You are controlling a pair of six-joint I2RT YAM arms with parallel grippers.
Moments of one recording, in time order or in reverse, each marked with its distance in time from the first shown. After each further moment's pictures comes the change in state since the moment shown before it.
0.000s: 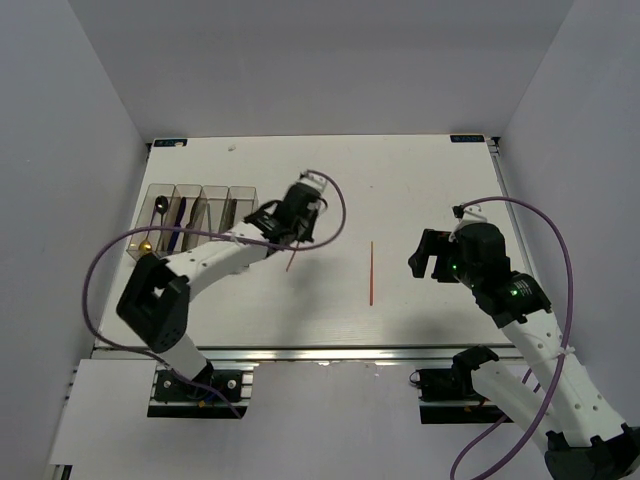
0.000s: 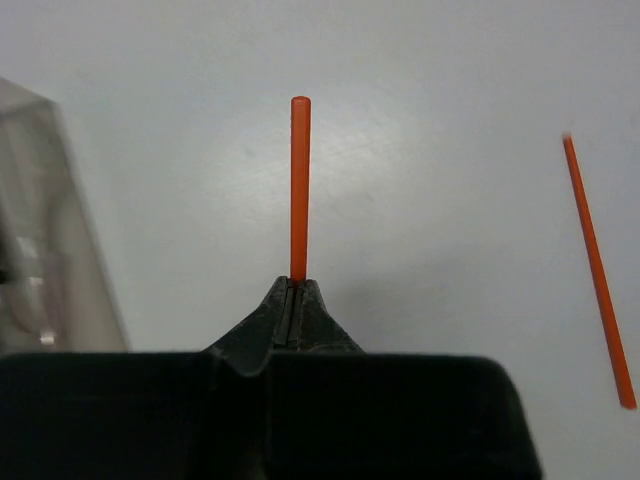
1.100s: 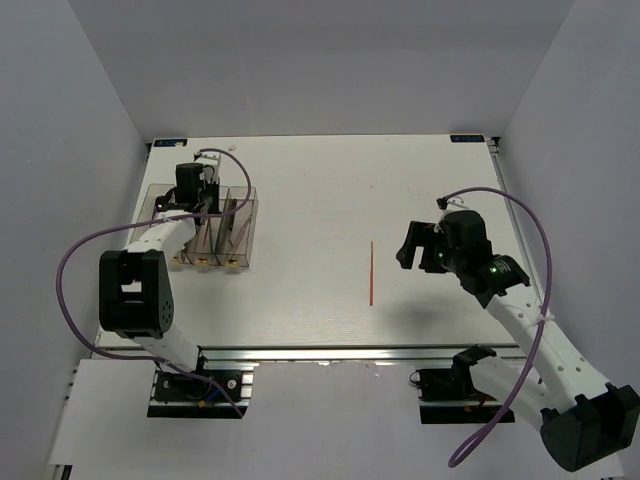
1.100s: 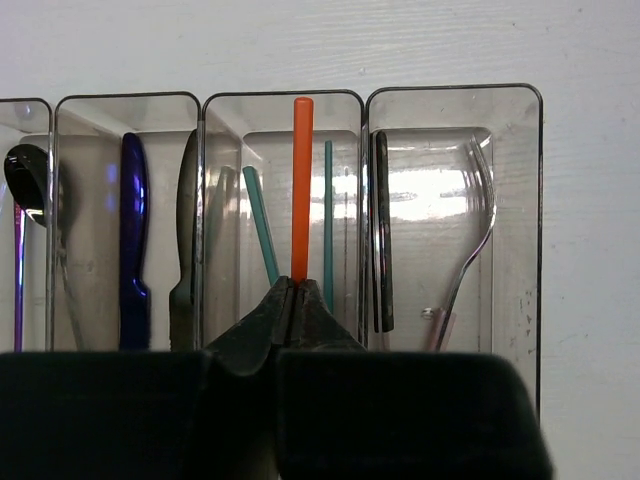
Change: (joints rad) left arm 0.718 -0.019 -0.114 0.246 0.266 0.339; right arm 0.000 0.170 -0.006 0.114 -0.053 0.016
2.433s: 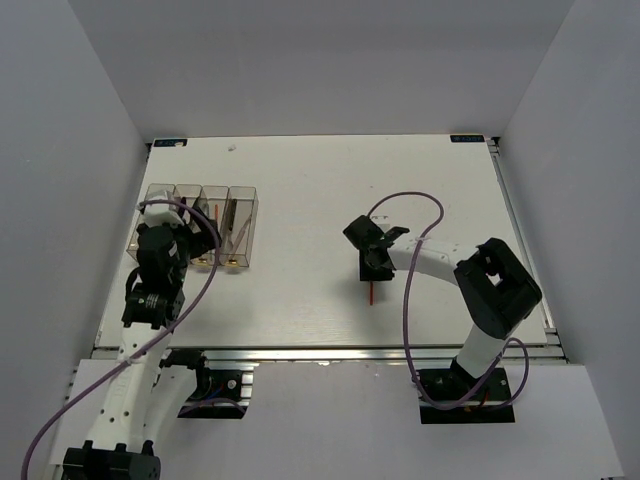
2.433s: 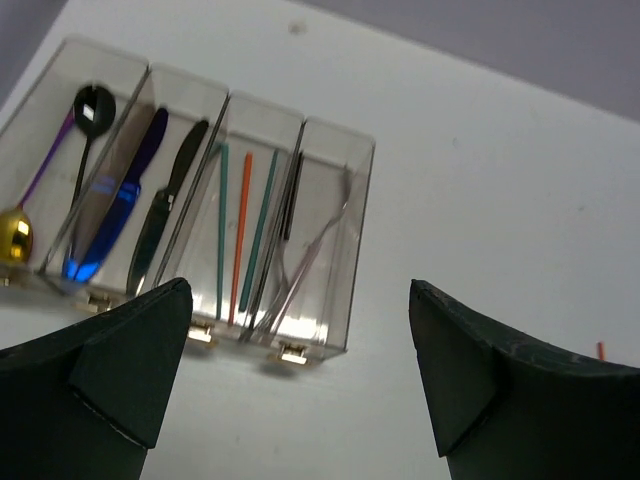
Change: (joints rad) left arm -0.062 -0.943 -0.354 -0.164 -0.080 -0.415; right arm 0.346 0.805 0.225 0.044 0.323 0.247
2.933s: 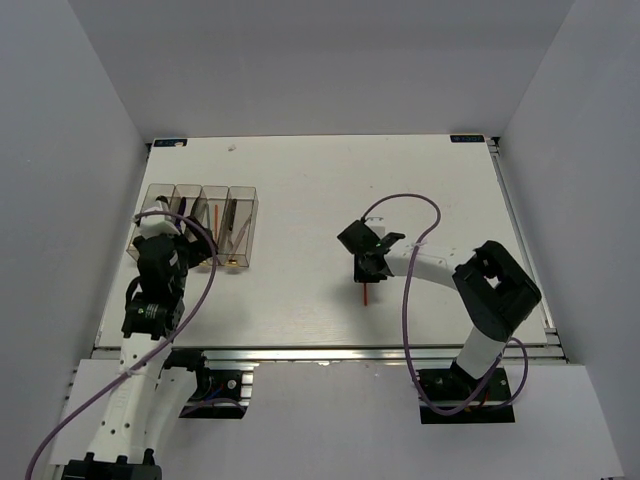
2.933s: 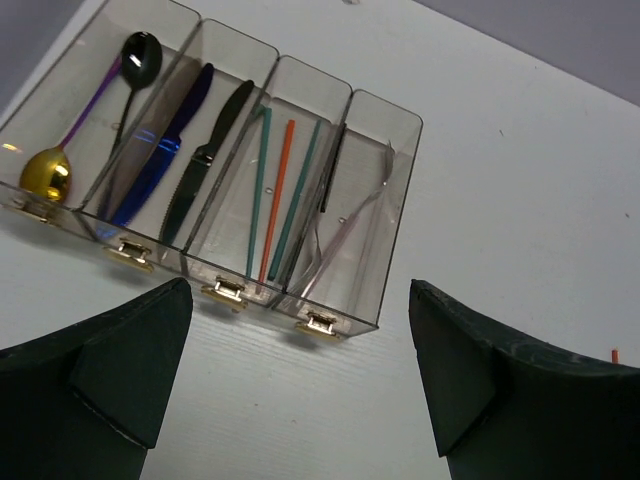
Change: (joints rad) left arm 0.000 -0.063 -0.072 -0.086 -0.066 -0.042; right arm 0.044 -0.006 -0.047 0.077 0.010 0.082
